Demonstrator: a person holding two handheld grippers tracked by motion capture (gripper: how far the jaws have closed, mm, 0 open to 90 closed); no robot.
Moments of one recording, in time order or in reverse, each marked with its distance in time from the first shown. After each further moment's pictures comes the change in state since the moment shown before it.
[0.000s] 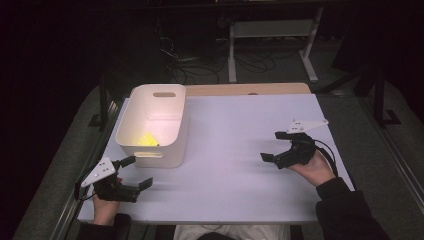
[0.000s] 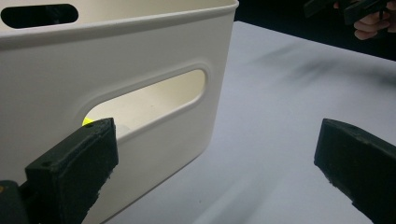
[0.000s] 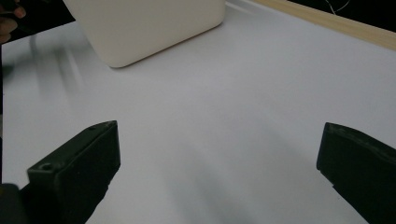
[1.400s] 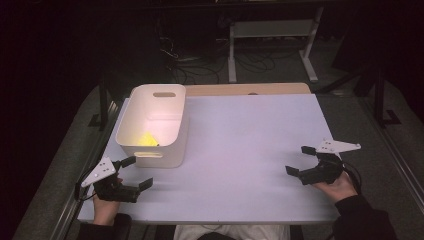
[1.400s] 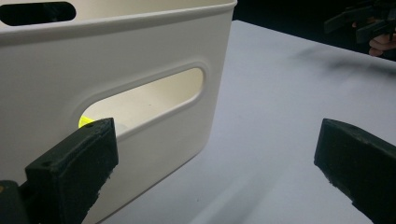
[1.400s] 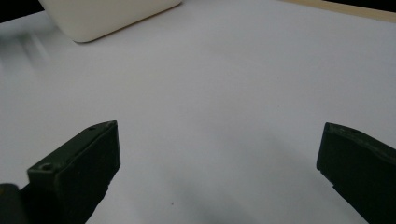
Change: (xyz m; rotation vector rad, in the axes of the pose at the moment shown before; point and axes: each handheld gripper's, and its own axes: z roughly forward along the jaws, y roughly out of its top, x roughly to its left) left arm 0.000 0.000 0.000 0.003 -0.007 -0.002; right arm -0.014 -0.072 -0.045 -0.047 -0.111 0.064
